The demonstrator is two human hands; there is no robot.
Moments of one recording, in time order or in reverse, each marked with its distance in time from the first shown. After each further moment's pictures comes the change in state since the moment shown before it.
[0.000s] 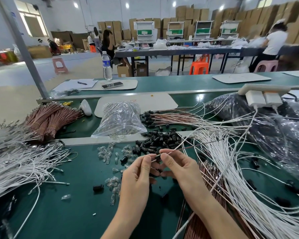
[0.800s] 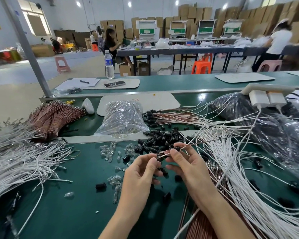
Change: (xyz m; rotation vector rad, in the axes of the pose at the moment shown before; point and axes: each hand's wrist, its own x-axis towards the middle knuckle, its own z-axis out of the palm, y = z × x) left_hand 0.001 -0.001 -0.006 -0.094 -0.055 -0.102; right_hand 0.011 0.008 -0.013 0.146 0.074 0.012
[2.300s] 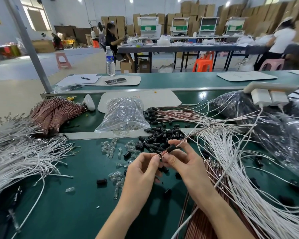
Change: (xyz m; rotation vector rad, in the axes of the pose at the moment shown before) left_hand 0.003 -0.005 -0.002 0.092 -0.039 0.033; right_hand -0.007 -0.003 0.006 -0.175 -0.114 -0.066
